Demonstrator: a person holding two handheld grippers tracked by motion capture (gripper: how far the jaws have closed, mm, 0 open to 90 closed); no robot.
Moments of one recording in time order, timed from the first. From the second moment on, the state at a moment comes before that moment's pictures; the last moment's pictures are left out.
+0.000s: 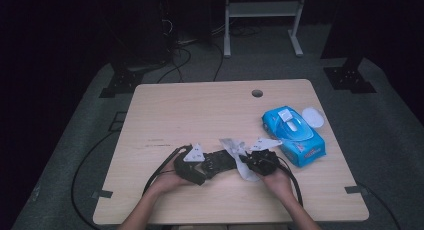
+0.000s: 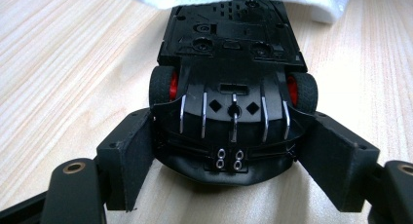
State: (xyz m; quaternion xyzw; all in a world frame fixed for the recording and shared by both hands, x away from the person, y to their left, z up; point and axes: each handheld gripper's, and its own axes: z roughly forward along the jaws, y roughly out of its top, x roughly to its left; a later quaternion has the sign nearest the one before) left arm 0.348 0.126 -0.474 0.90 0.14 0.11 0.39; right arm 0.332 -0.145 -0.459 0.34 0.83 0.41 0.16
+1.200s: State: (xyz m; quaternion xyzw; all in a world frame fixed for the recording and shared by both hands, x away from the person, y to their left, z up) left arm 0.347 0.124 -0.475 0.91 0.14 0.11 0.38; right arm 0.320 -0.089 -0.452 0.28 0.85 0.44 0.11
